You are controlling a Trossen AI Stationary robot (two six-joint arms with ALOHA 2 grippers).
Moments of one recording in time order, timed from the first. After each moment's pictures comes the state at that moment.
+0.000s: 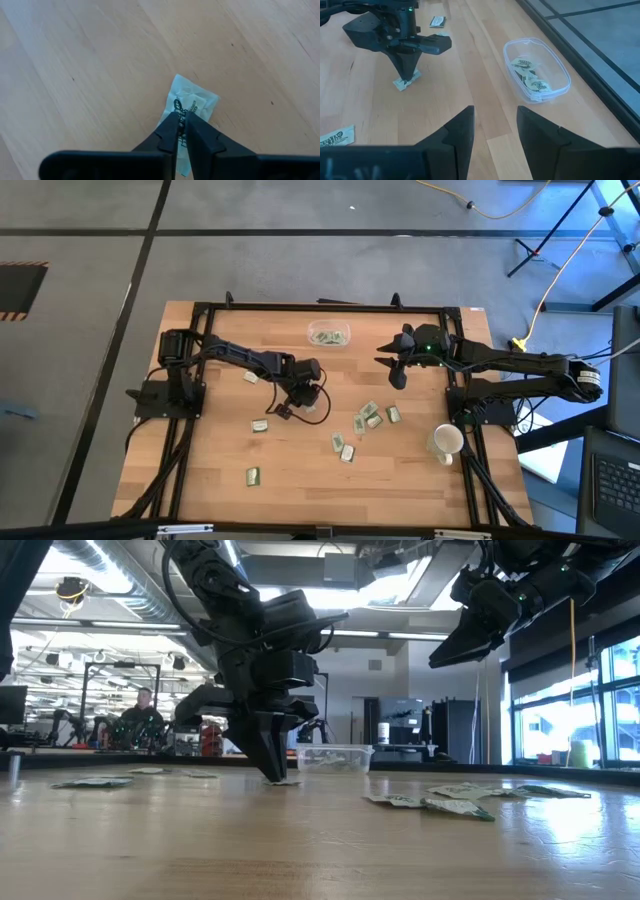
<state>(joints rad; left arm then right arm) 0.13 1.88 1.04 -0.36 0.21 0.65 -0.32 0.95 0.58 -0.16 -0.02 -0.03</state>
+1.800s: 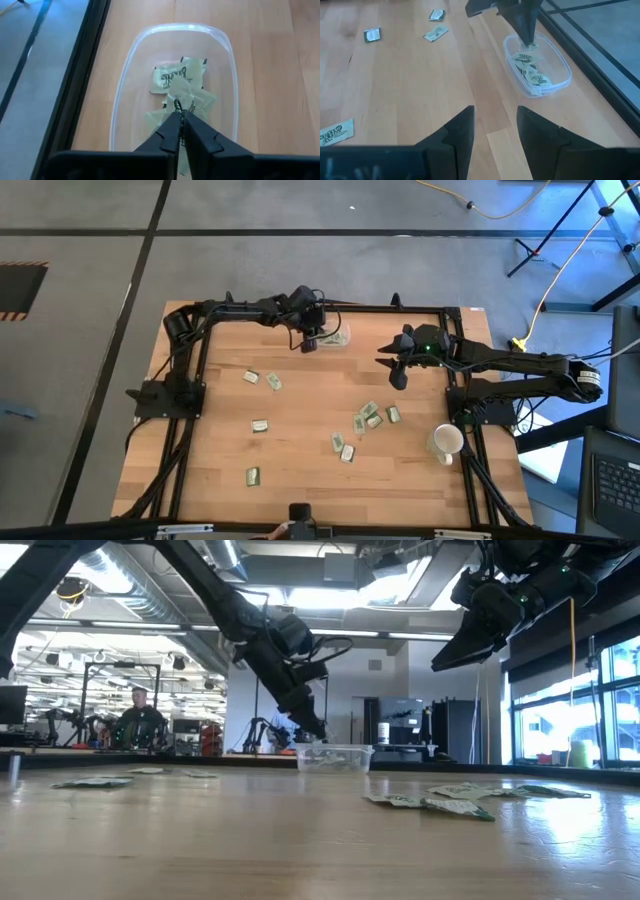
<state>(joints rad) 0.59 1.95 1.28 -0.18 0.20 0.43 -0.33 0.95 0.58 -0.18 -0.02 -0.03</state>
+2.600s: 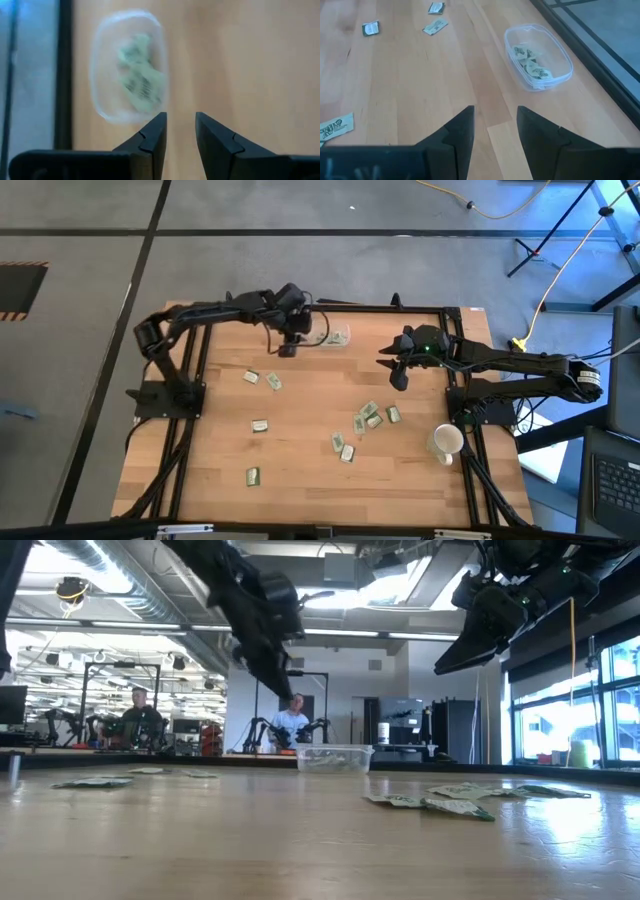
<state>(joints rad) 0.53 1.69 1.28 -0.63 0.18 0.61 -0.33 0.95 0.58 -0.21 -0.02 -0.03</state>
